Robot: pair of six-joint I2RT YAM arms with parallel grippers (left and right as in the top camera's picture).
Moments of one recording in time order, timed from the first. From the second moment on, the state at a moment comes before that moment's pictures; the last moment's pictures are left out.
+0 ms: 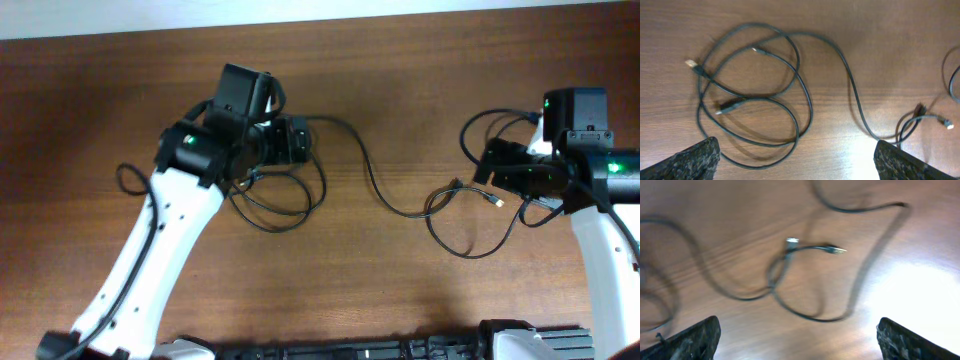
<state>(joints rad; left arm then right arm) -0.41 1.52 1.51 -1.01 0.02 -0.40 -0.08 1.24 1.33 -1.30 0.04 0.38</state>
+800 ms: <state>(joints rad) -0.41 1.56 1.51 -1.01 0.06 -0.36 -0.13 1.24 0.68 -0.70 0.16 0.73</state>
